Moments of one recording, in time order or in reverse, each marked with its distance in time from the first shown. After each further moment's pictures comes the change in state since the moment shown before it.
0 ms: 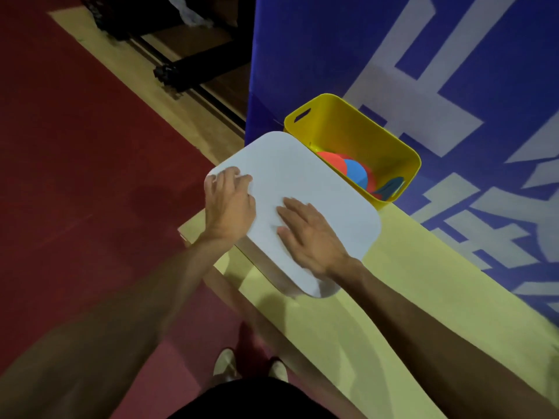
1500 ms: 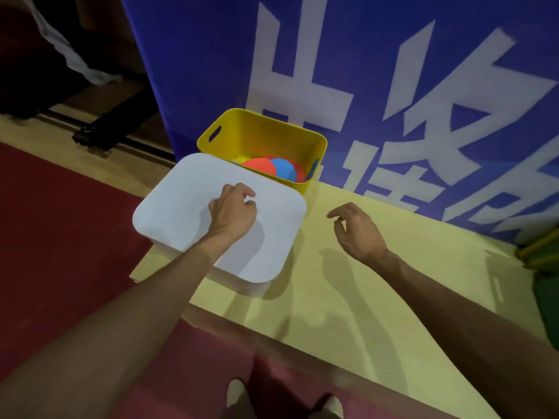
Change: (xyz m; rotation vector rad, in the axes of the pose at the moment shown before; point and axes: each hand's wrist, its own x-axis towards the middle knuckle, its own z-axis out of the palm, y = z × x) left_hand 0.000 0.135 -0.039 -0.433 -0.410 -0.020; right_hand -0.140 0.102 -0.049 0.106 0.366 0.533
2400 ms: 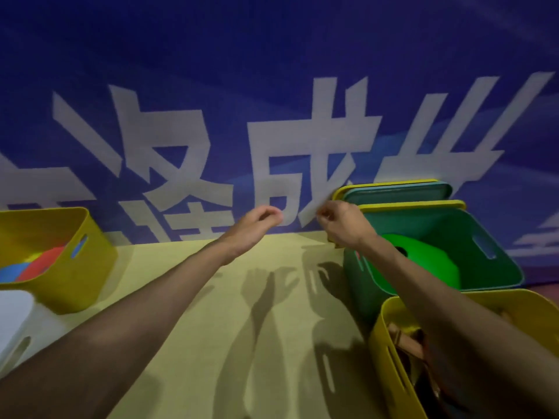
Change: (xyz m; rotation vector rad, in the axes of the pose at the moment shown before) left_hand -0.105 0.435 0.306 -0.271 -0.675 0.375; right_hand -0.137 0.393 -0.277 0.071 0.164 0.417
